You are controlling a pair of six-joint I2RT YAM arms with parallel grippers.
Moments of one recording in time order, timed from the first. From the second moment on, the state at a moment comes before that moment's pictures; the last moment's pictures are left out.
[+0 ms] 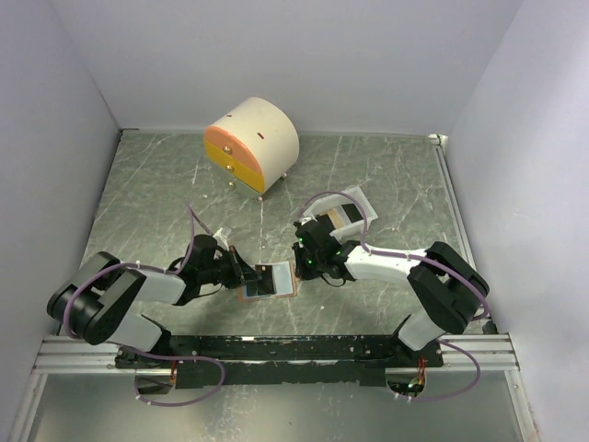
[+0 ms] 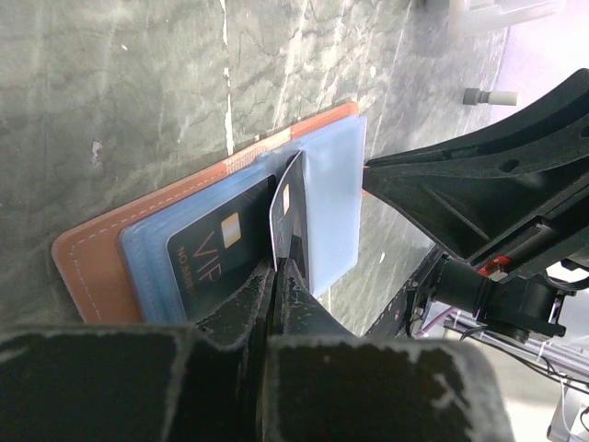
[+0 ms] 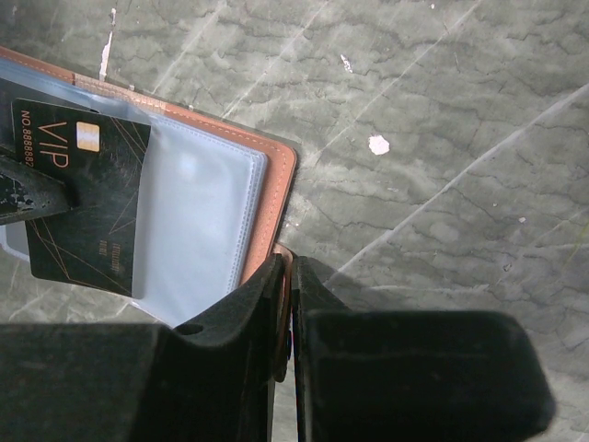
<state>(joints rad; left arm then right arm) -0.55 1.45 0.24 0.60 0.42 -0.97 0.83 1.55 0.73 -0.12 -0.01 0.49</state>
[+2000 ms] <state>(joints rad) -0.67 1.34 0.34 0.31 0.23 -0.97 0.85 1.43 0.58 0.05 -0.09 0.67</state>
